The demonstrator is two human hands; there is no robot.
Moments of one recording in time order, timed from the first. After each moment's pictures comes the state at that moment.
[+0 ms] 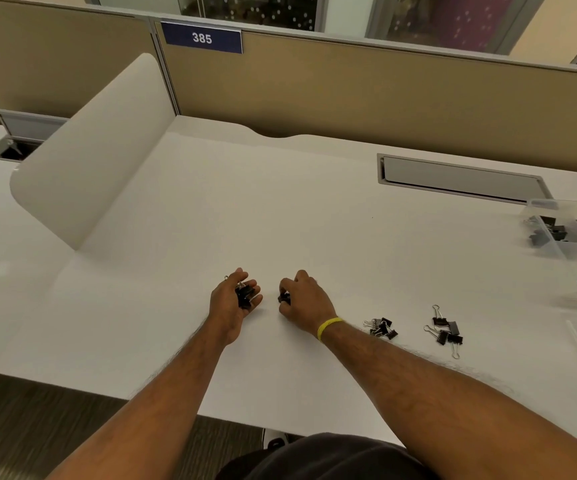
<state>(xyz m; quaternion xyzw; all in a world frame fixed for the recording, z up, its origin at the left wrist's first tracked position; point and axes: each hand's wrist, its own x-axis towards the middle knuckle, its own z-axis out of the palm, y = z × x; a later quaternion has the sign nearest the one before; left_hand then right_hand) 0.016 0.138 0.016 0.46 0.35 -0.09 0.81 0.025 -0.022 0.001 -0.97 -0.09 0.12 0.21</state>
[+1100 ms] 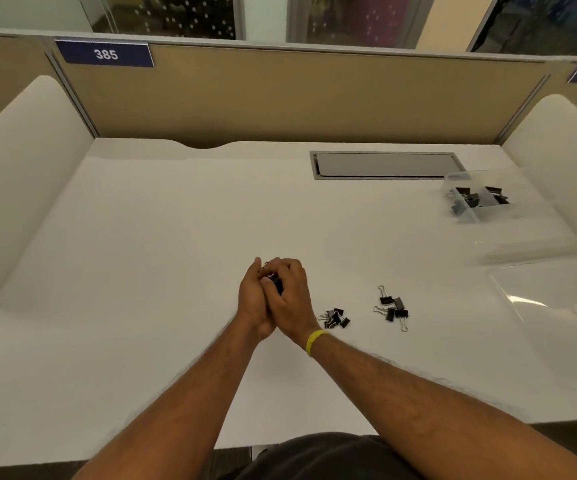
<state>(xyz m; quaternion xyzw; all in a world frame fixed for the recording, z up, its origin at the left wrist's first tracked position) 0.020 0.014 0.048 0.38 0.20 -0.28 0.86 -0.002 -0.058 0.037 -0.82 0.05 -0.10 0.56</state>
